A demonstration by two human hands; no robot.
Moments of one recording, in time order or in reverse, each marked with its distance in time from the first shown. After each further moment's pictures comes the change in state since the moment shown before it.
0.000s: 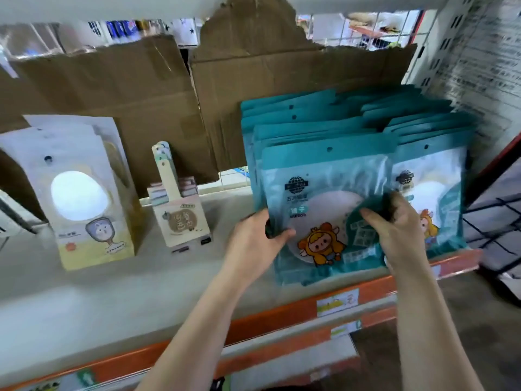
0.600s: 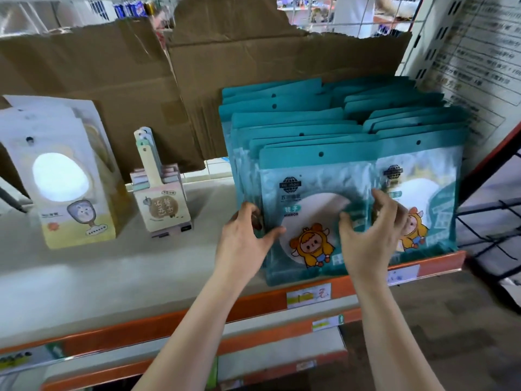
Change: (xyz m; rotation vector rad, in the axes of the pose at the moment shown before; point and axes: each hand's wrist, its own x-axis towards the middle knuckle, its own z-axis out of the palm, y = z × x) left_hand -0.006 0.021 0.056 0.141 0.183 -0.112; right_hand 0.008 0.048 -0.009 -0.340 0.385 -0.299
